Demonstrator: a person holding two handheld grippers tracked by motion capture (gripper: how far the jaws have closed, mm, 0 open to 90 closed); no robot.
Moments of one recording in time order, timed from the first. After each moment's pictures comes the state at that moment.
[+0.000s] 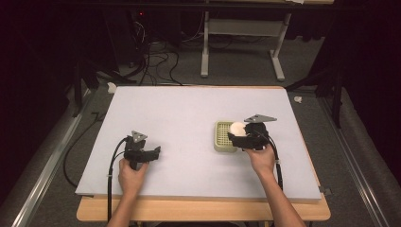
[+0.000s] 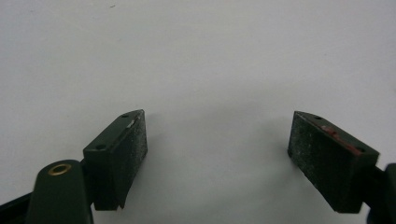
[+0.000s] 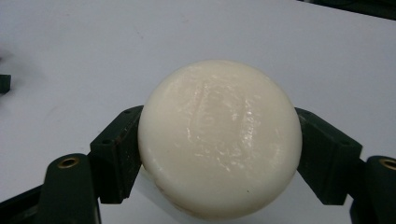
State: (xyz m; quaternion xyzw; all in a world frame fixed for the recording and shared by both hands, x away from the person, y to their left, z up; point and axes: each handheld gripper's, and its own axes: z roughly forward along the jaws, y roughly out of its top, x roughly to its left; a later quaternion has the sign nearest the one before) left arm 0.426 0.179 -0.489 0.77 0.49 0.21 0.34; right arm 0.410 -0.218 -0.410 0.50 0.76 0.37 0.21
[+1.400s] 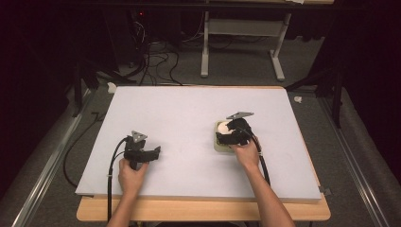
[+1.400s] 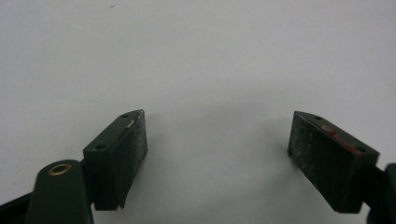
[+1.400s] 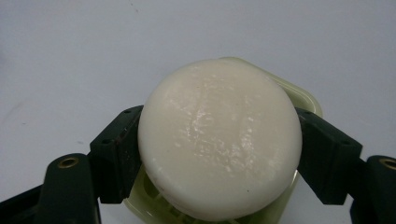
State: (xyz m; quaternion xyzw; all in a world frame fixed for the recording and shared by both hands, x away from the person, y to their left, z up) left arm 0.426 0.179 -0.489 0.77 0.49 0.21 0.34; right arm 0.446 -0.180 -0.435 0.49 0.78 0.32 0.20
